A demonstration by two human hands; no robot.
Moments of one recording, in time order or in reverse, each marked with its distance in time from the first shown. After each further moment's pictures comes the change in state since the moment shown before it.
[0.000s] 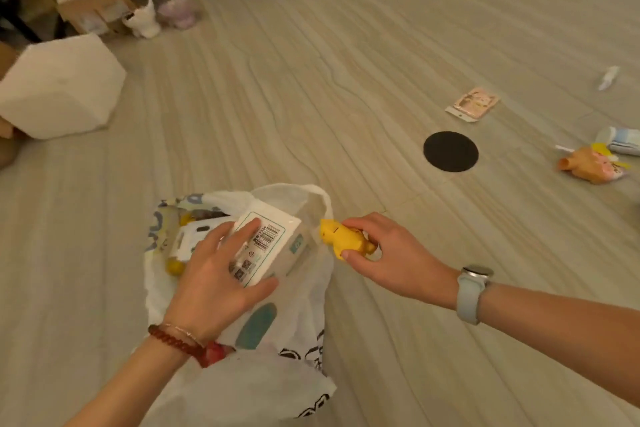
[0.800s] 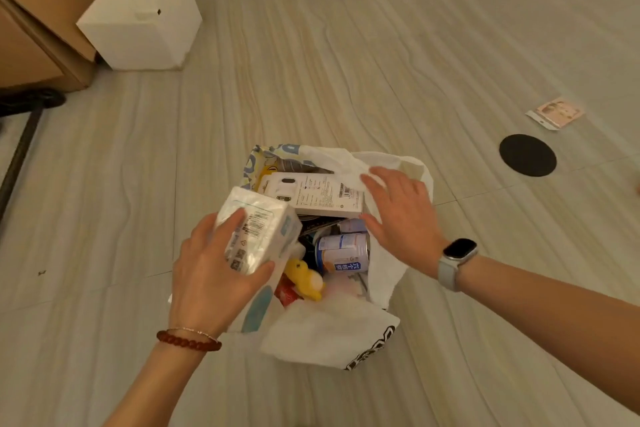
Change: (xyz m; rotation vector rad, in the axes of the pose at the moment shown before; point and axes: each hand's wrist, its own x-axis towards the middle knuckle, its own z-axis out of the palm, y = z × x) left_hand -0.072 -0.112 -0.031 -0.106 0.266 -0.262; right_hand 0.046 -0.063 0.098 -0.734 0.092 -0.205
